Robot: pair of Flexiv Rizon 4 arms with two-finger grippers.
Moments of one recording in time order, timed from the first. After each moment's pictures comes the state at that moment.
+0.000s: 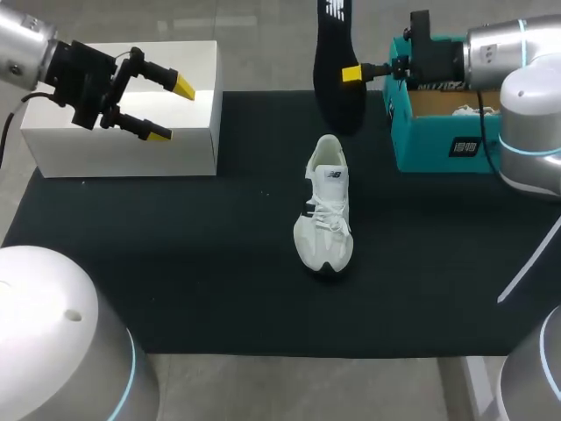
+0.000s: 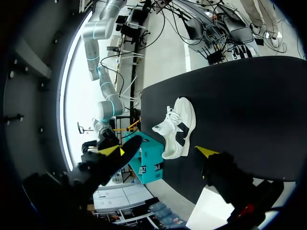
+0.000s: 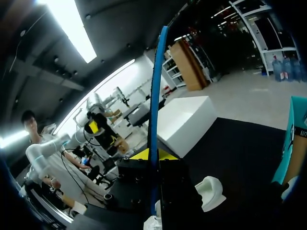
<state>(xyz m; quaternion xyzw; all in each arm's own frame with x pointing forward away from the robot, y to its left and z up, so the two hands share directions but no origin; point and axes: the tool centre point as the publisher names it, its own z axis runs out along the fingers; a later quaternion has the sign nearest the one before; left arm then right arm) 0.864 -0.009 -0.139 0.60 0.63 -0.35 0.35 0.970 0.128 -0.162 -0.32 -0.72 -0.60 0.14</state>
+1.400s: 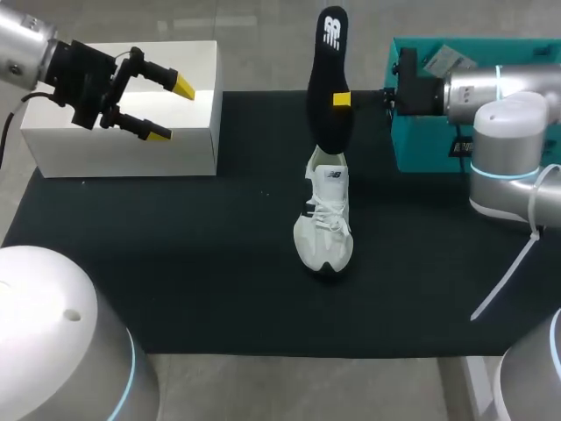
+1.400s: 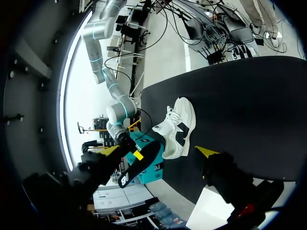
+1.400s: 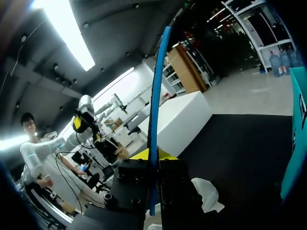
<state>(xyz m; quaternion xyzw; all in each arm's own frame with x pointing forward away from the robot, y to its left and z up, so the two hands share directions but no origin) 0.864 -0.009 -0.138 0.60 0.63 -0.35 0.35 0.998 0.138 -0.233 -0.34 -0.69 -0.62 0.14</state>
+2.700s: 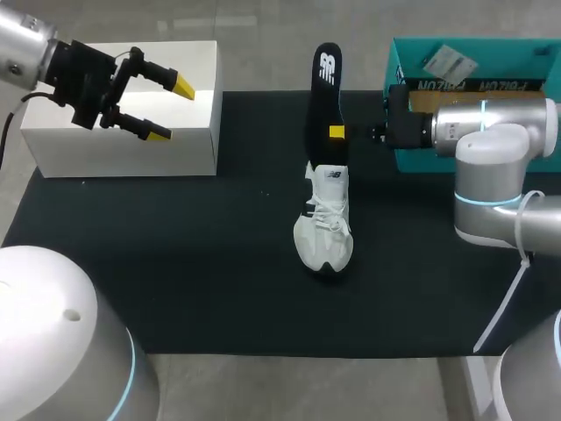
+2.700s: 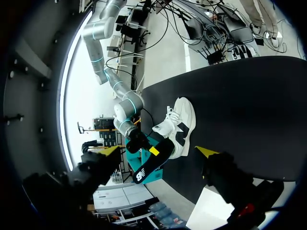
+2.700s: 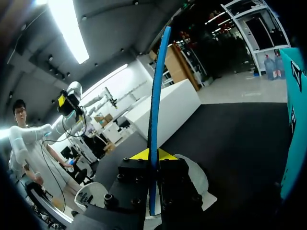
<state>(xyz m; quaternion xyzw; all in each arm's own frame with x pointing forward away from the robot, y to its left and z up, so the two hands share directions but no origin) 0.864 -0.009 -0.139 0.60 0.63 -0.35 0.35 0.992 0.138 -0.306 -0.35 -0.71 -0.61 0.10</state>
